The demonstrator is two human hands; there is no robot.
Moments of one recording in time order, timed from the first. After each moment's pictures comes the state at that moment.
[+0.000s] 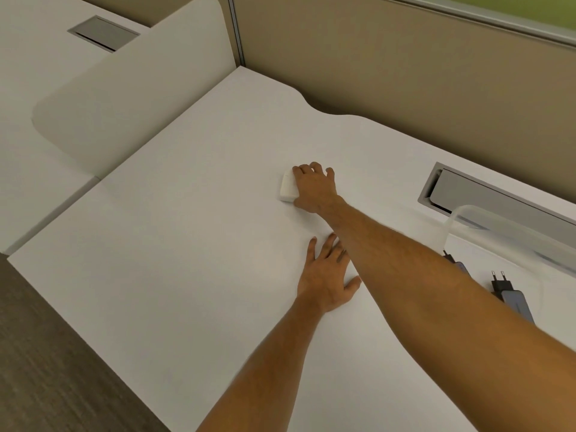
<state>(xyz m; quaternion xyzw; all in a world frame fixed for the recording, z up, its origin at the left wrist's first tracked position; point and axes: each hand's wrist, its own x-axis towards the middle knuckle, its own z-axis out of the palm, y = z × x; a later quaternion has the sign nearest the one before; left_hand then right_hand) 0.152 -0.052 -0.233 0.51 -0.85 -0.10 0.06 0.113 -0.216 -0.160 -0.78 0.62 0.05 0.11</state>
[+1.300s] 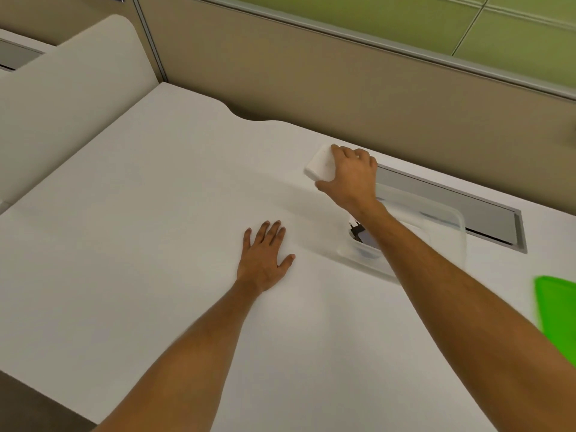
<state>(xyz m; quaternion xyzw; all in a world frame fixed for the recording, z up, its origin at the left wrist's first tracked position) 0.151 -0.051 -0.229 0.51 -0.85 -0.10 0.03 -0.055 -0.094 -0.067 -0.63 0.77 -0.12 -0.01</state>
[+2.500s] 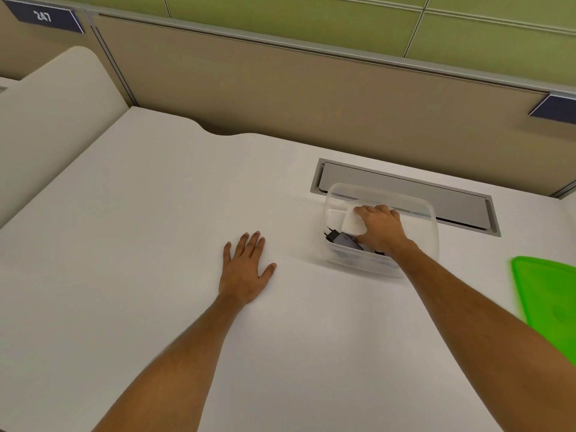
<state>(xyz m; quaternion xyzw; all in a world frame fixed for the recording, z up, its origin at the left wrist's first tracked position) 0.154 -0.052 -0.230 0.50 -0.86 -0.09 0.03 -0.172 -0.014 -0.145 -0.61 0.79 0.05 0.10</state>
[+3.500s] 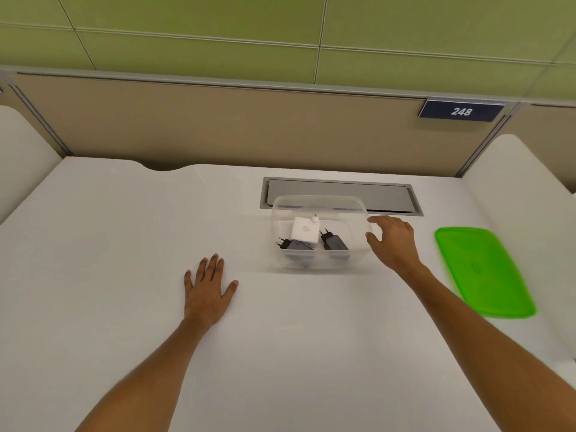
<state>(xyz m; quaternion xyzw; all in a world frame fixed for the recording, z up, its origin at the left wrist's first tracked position) 0.154 -0.051 -0.227 0.50 -0.86 -0.10 0.01 -0.221 0.120 -0.109 -0.45 0.87 -0.19 -0.01</state>
